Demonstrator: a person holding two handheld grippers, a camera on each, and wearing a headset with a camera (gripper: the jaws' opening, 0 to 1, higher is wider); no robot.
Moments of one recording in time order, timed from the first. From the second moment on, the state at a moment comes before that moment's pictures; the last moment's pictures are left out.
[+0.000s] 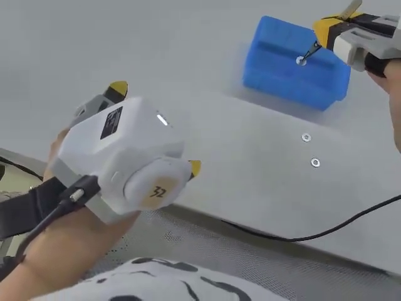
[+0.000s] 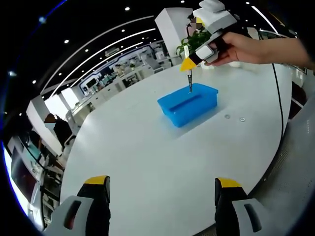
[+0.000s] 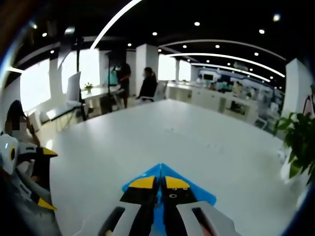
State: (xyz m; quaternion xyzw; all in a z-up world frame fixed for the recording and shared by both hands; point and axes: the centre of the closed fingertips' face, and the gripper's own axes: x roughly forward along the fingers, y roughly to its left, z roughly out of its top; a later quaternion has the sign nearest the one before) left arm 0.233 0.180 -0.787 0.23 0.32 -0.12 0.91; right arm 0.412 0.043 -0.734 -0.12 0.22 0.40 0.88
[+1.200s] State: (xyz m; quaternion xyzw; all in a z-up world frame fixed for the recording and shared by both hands) left arm 0.232 0.176 -0.788 0.22 0.32 -0.13 0.91; right arm 0.414 0.046 -0.797 -0.09 0.27 0.38 0.88
